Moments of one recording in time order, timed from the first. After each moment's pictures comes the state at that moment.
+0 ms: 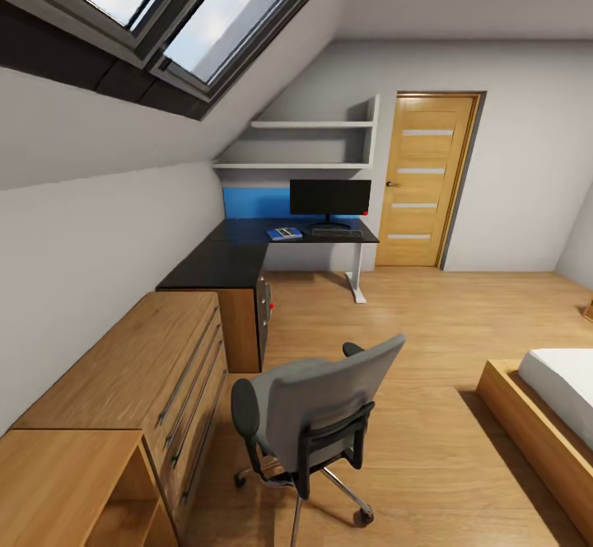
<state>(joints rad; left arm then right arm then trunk) 0.04 -0.05 0.23 -0.03 0.05 -0.86 0.24 -0.20 0.07 0.59 0.02 -0.21 -0.89 -0.28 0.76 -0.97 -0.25</state>
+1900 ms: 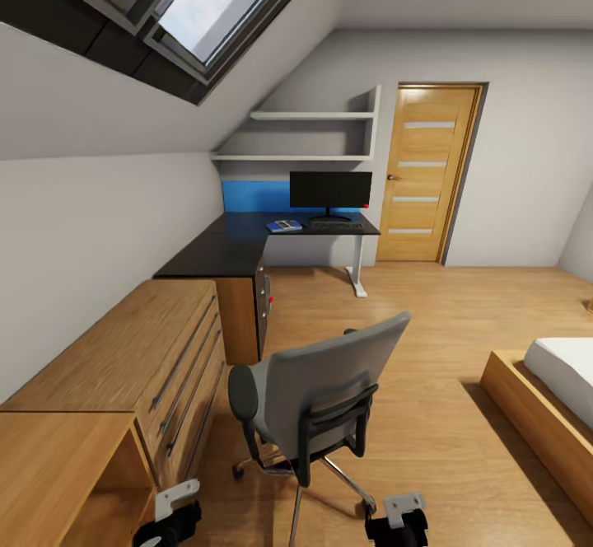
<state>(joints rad) -0.30 -0.08 0.22 -0.53 0.05 0.02 0.23 -0.40 0.05 0.59 -0.17 -0.27 -0.37 -0.36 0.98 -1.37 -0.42</state>
